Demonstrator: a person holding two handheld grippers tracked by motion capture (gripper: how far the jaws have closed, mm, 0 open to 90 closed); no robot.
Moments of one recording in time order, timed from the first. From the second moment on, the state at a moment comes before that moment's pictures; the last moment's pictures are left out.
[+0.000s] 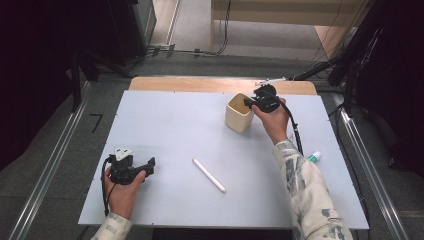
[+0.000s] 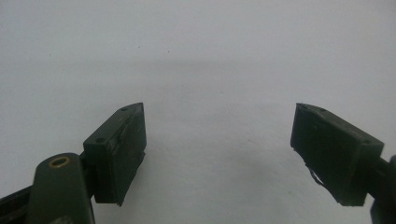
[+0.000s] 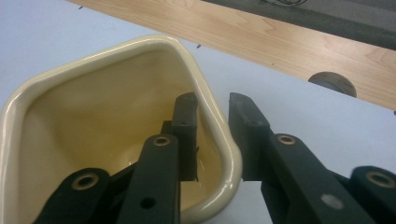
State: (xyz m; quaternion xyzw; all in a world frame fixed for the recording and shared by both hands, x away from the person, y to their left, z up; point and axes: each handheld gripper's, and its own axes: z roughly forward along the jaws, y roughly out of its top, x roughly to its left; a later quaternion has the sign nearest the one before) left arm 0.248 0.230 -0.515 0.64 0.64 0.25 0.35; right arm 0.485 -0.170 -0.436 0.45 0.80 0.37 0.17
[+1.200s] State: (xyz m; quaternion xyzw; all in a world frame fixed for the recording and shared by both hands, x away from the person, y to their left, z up) left arm 0.249 0.229 -0.515 0.64 0.64 0.25 0.35; right arm 0.413 -0.182 -0.418 0.42 0.81 0.35 0.19
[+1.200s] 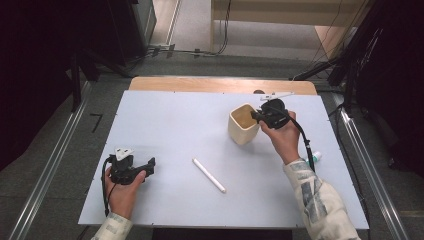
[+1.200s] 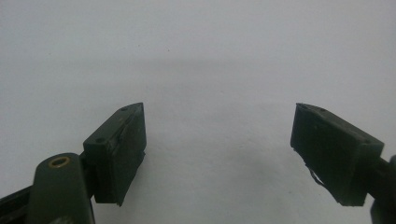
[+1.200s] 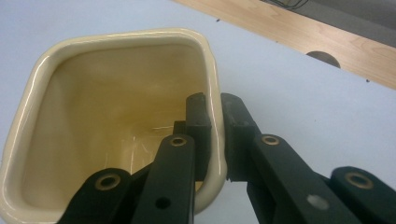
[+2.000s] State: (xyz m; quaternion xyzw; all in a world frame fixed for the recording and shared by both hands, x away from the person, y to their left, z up) left arm 0.249 0.227 -0.516 0.64 0.64 0.24 0.34; right arm 0.373 -0.191 -0.434 0.41 0.82 0.36 0.14
